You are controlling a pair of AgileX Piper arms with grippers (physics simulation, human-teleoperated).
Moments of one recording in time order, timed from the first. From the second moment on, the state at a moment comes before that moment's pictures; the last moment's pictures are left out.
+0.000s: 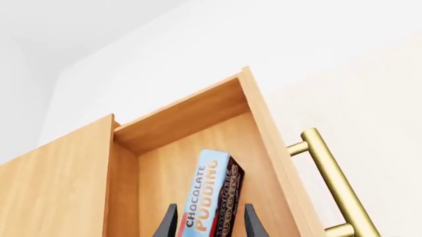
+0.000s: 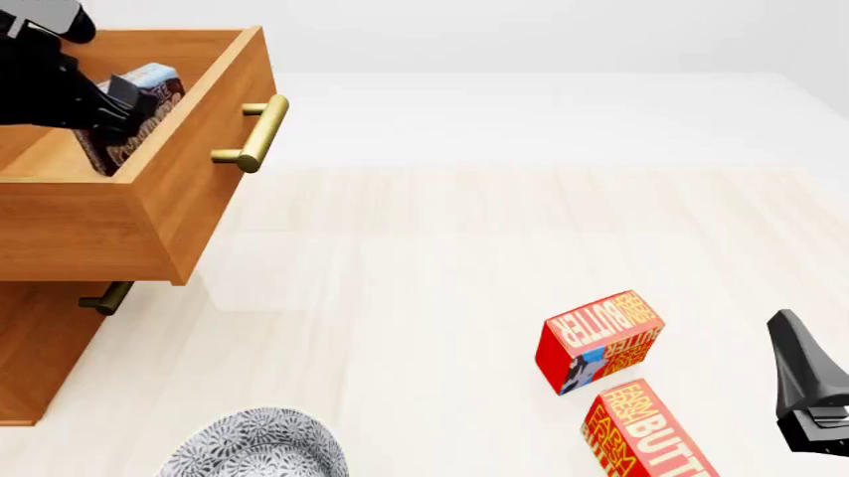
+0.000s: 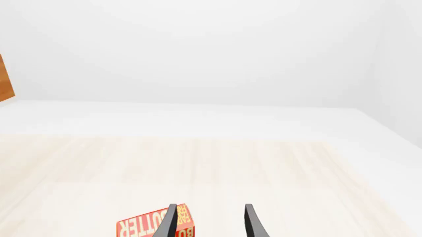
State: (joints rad) left arm -0.02 1.21 -1.08 0.39 0.44; right arm 0.00 0.00 0.00 -0.01 -0.03
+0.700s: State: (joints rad) left arm -0.07 1.04 -1.10 0.48 0.48; right arm 0.00 0.00 0.00 -0.01 -0.03
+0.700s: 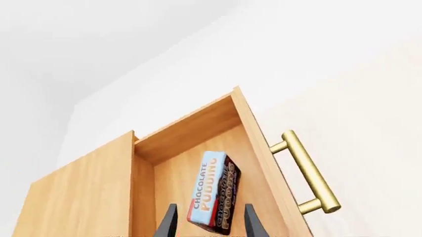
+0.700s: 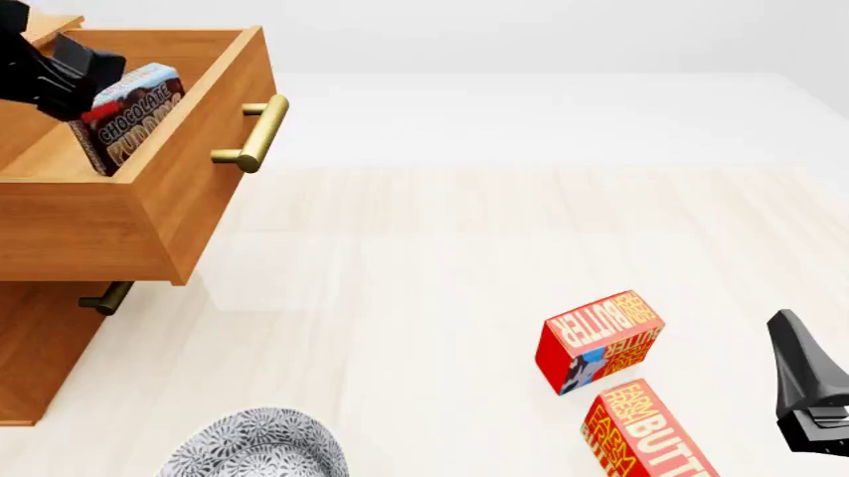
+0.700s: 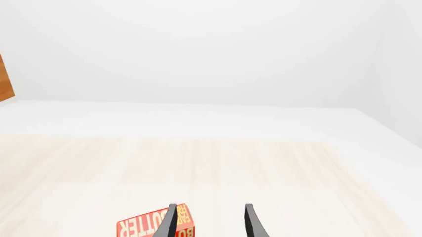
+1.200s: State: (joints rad) left arm -0.13 0.92 -1.12 0.53 0.50; right arm 0.00 0.00 0.00 -0.01 -0.03
